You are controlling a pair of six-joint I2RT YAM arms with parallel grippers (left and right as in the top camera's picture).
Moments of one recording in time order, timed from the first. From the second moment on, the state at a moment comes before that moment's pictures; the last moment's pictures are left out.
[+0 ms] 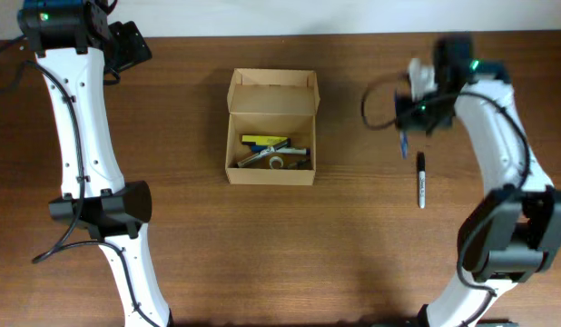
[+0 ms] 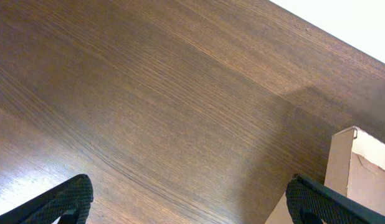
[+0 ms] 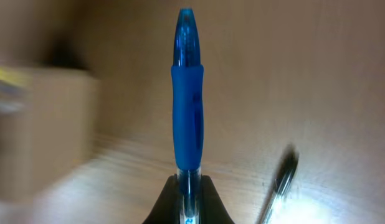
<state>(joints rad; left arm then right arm) 0.07 2.33 2.89 -1.68 -0.20 -0.41 -0.03 1.94 1.84 -1.16 -0.26 -0.13</state>
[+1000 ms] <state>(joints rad) 0.07 2.33 2.89 -1.68 -0.20 -0.41 0.58 2.28 2.17 -1.22 -0.14 -0.98</state>
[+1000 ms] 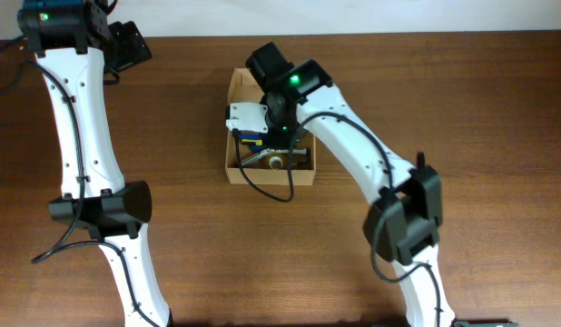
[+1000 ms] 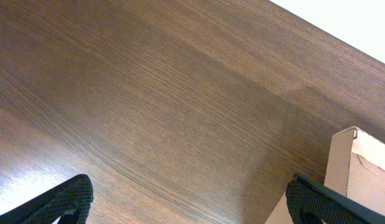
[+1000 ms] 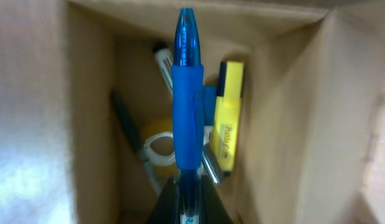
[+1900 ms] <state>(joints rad) 0.07 2.33 2.89 -1.68 -0.20 -0.41 0.55 2.37 2.37 -1.31 -0.03 -0.61</state>
